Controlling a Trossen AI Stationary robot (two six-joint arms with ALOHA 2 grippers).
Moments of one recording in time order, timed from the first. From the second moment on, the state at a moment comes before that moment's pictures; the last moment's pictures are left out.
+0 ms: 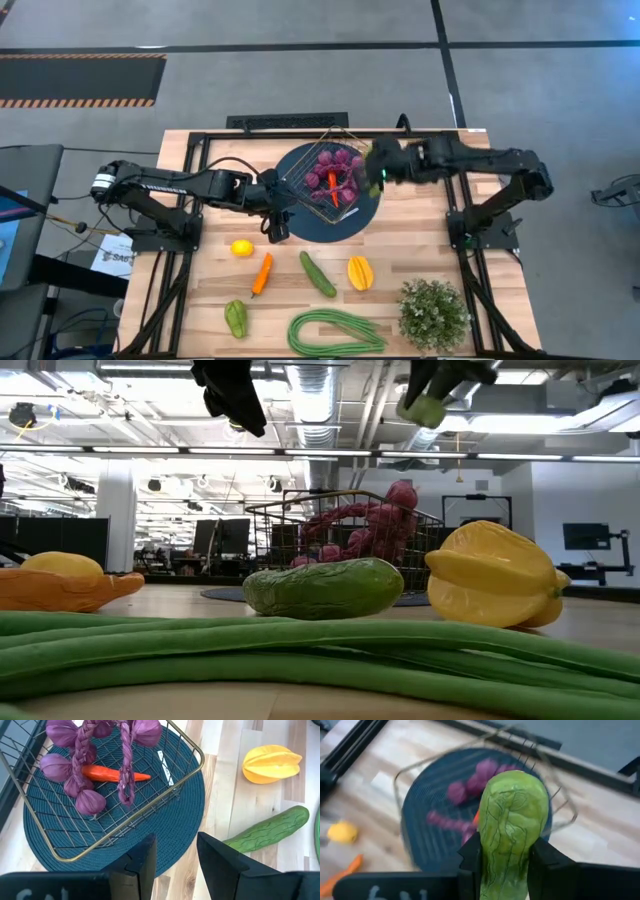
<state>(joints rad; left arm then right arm) -0.08 1.41 1.28 -0.82 -0.22 -0.23 -0.04 1.48 1.62 -1.16 0.50 0.92</state>
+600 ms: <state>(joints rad) -0.08 1.41 1.28 -0.82 -0.22 -0.23 -0.33 1.68 1.56 -0.88 0.13 0.68</state>
